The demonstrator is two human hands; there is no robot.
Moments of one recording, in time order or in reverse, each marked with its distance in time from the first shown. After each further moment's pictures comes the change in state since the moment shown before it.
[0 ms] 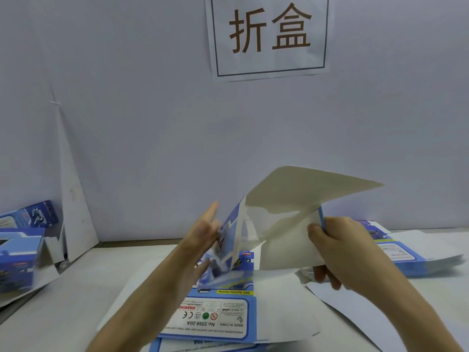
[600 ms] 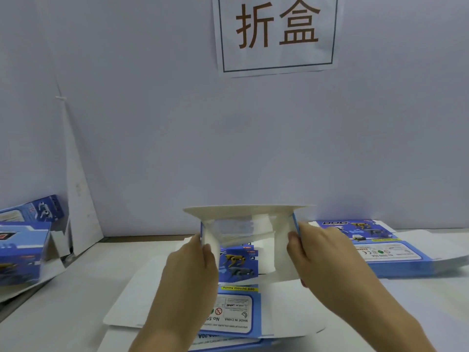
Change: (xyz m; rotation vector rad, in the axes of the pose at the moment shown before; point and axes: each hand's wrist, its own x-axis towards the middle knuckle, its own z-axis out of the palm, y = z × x) left_hand -0.018 -0.031 -0.006 0.832 0.524 0.060; right_hand -0.008 -0.015 0.033 -0.350 0.115 -0.220
